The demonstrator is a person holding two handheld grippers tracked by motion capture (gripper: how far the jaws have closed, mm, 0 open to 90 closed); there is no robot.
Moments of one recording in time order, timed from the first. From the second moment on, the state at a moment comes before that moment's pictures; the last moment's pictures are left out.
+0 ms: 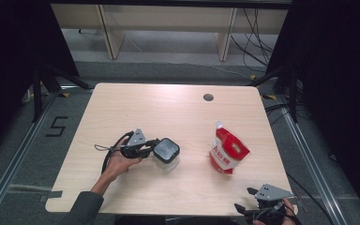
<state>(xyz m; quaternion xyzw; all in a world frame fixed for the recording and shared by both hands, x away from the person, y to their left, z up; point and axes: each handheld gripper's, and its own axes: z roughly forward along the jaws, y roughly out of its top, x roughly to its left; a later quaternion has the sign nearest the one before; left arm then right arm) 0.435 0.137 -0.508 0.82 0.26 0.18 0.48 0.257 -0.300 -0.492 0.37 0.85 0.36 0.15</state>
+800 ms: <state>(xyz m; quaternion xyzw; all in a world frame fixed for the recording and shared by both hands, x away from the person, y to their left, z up) 0.393 0.161 -0.497 0.85 0.27 0.16 0.43 0.257 -0.301 -0.493 0.37 0.85 0.35 0.15</state>
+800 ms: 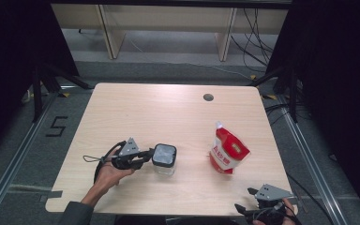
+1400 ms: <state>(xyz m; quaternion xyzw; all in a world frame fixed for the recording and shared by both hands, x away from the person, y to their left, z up) 0.390 0.157 -0.497 0.85 0.23 0.16 0.45 0.258 -0.301 -0.494 0.36 0.85 0.36 0.15</state>
